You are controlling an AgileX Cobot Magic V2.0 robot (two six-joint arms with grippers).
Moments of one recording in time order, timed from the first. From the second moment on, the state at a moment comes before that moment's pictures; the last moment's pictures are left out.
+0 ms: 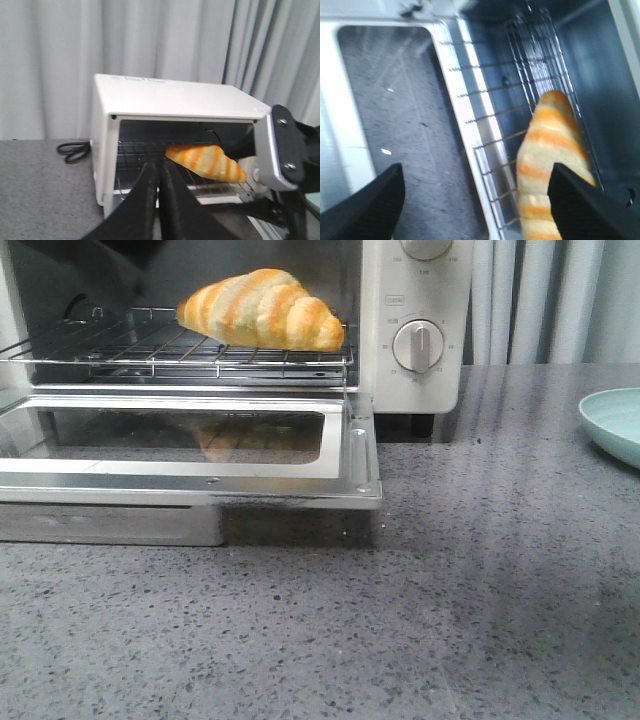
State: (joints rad) left arm -0.44 0.13 -0.76 0.27 0.70 -0.27; right arm 1.11 1.63 -1.49 -0.71 0.82 0.07
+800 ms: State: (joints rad) left arm -0.11 0.00 -0.21 0.20 0.27 -0.23; right arm 1.22 1.52 -1.49 -0.68 1.16 0.09
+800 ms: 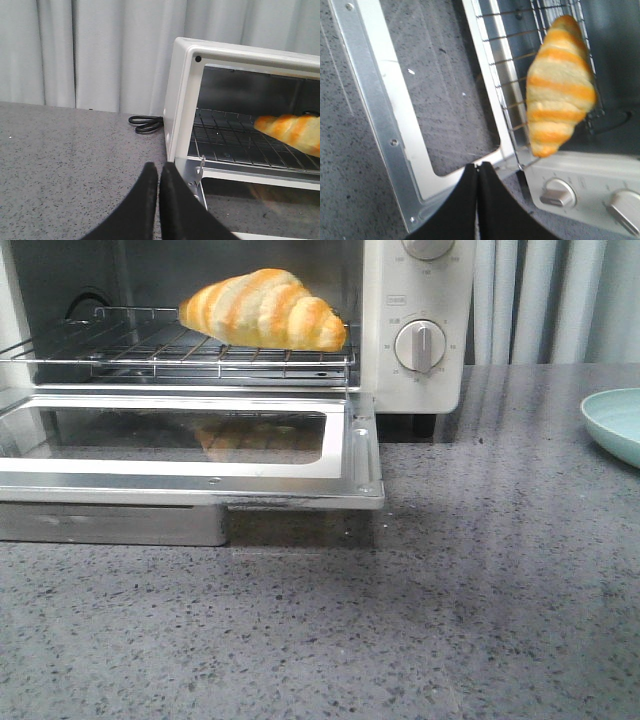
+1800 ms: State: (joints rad) left arm -0.11 0.00 -0.16 0.20 0.23 -0.22; right arm 1.21 1.33 -1.48 -0.68 1.25 0.16
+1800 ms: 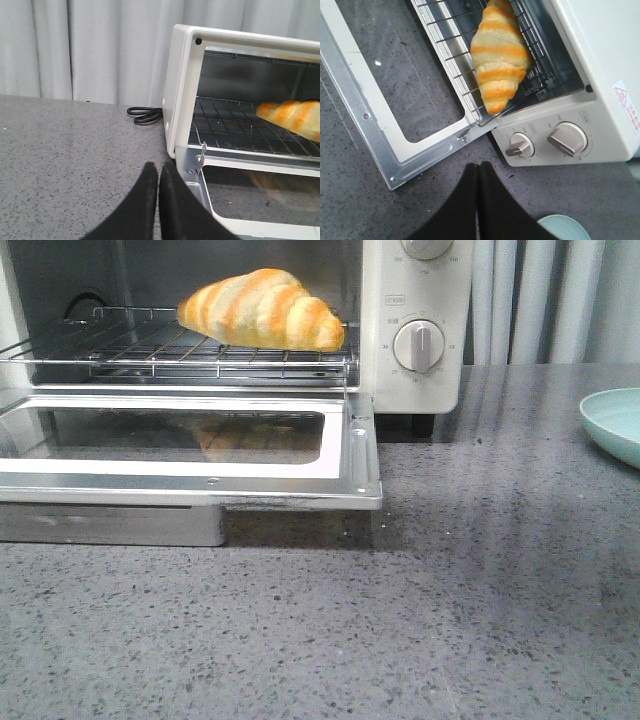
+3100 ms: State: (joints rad) left arm -0.11 0.00 -0.16 0.20 0.23 -0.22; right arm 0.38 0.10 -0.02 -0.13 0.27 0.12
